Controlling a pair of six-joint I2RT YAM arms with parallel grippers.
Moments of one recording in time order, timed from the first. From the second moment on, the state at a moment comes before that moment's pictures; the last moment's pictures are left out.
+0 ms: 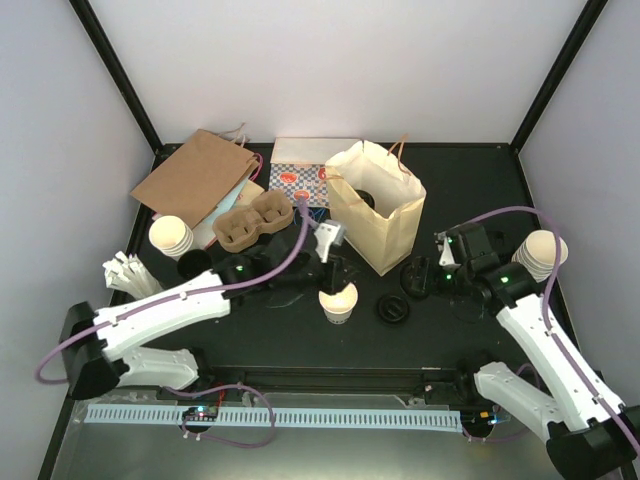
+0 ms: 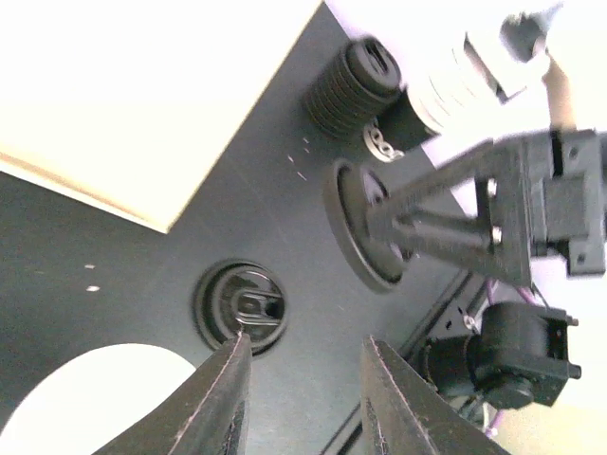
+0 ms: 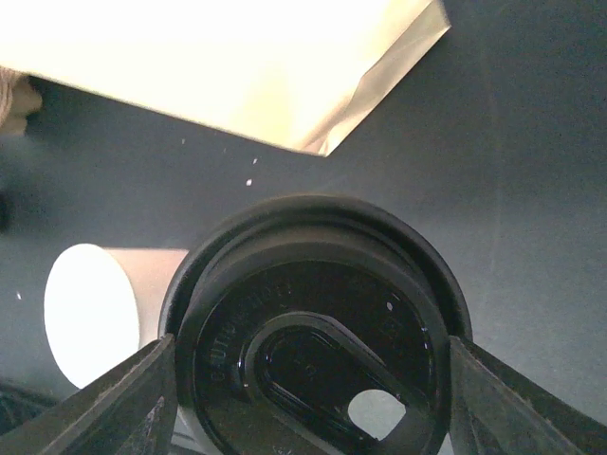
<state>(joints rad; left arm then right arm) -1.04 1.26 1.02 -0.31 0.09 -0.67 0.37 0.87 0.88 -0.99 -0.21 0.58</state>
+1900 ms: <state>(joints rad) -0.64 1.04 0.68 -0.37 0.44 -0.60 1.08 1.18 0.85 -0.53 0.15 0.40</state>
